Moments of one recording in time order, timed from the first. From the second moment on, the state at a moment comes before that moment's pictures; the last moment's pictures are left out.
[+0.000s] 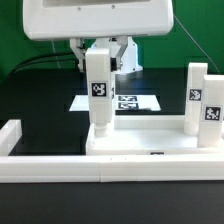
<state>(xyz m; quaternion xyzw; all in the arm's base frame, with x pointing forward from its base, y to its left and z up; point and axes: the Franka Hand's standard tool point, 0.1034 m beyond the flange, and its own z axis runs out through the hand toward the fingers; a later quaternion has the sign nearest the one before) 0.609 -0.061 0.135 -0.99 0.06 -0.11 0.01</state>
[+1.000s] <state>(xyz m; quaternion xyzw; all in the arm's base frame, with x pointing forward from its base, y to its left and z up) 0.602 -0.059 0.121 -0.99 0.06 -0.12 0.00</state>
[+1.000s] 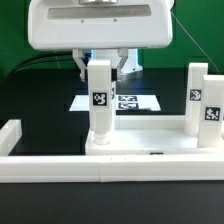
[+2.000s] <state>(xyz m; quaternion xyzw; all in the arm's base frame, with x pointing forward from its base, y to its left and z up) 0.598 -0.060 0.105 -0.99 0.05 -0.15 -0.01</state>
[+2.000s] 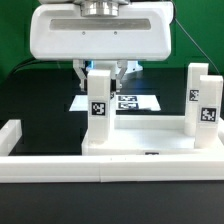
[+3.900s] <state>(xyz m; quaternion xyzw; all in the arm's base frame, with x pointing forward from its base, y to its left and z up) 0.616 -0.066 0.120 -1.00 0.04 0.00 0.02</state>
